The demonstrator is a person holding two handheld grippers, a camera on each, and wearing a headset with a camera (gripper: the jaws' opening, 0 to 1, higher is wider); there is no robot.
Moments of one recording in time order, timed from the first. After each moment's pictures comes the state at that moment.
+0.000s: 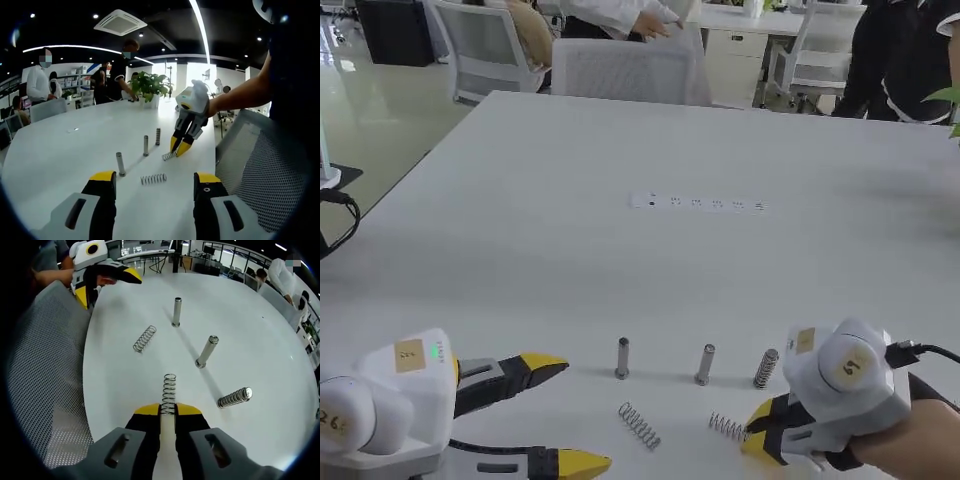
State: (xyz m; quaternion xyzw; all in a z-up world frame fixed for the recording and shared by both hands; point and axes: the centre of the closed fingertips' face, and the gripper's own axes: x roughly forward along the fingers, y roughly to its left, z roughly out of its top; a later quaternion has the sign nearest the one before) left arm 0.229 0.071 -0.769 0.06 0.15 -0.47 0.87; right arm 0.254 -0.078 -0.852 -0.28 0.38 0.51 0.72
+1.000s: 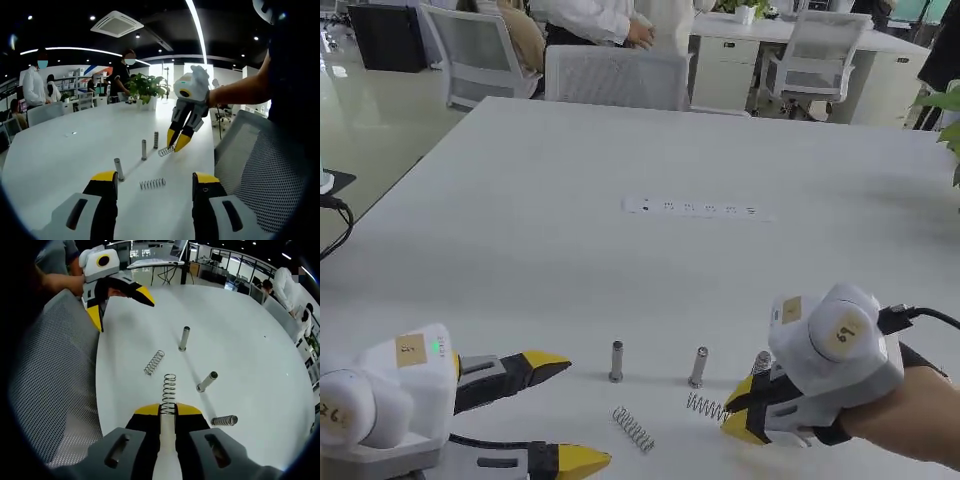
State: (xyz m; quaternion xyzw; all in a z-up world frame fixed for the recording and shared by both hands) left arm 0.230 0.066 -0.761 0.07 0.14 -0.48 0.86; right arm 0.248 -0.049 -0.810 -0.30 0.34 0.53 0.71
